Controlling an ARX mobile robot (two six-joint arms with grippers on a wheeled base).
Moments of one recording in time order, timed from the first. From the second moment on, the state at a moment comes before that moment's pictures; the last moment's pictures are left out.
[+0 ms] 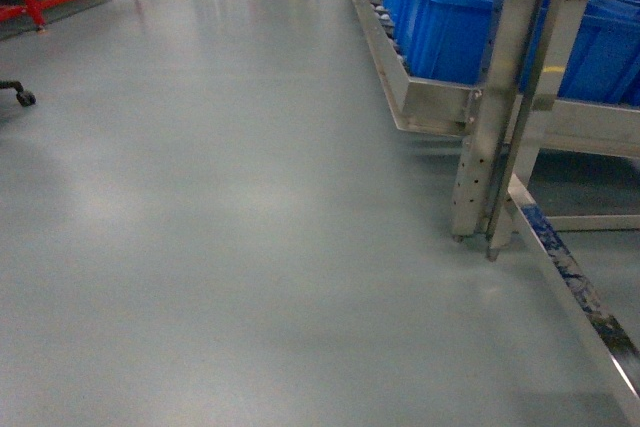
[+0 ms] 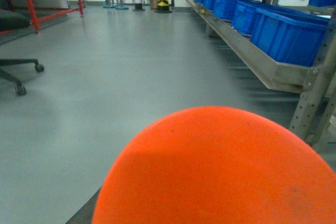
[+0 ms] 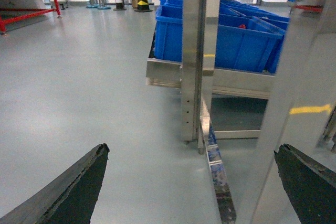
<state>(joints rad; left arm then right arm) 0.00 0.01 0.01 -0.01 0.00 -0.01 0.00 0.00 0.01 0.00 0.00 0.00</state>
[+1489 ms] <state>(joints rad) 0.00 0.01 0.01 -0.01 0.00 -0.01 0.00 0.00 0.01 0.00 0.00 0.00</state>
